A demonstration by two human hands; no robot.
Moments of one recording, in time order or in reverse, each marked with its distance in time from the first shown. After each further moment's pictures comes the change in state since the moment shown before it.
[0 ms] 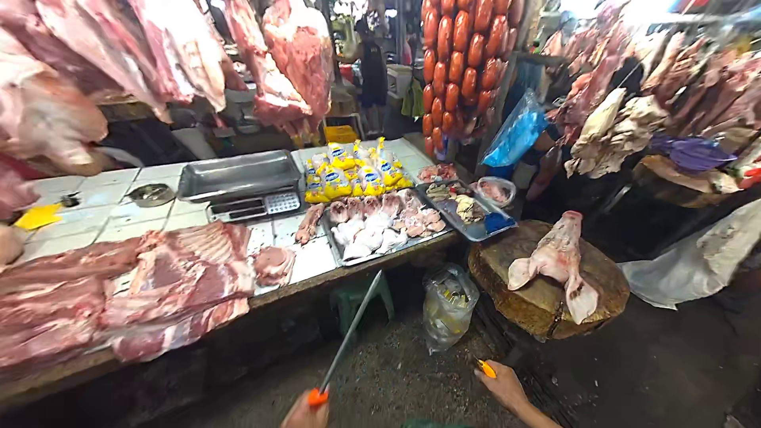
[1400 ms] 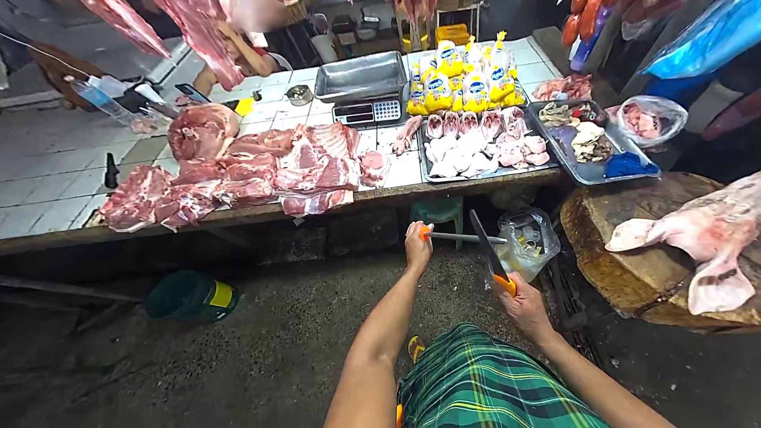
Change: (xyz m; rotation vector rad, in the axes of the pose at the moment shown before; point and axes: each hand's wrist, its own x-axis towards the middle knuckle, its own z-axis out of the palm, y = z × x) left_hand 0.114 0.078 0.090 -0.350 0.256 0.183; right_hand -0.053 -0.140 -0.011 0.280 0.055 -0.682
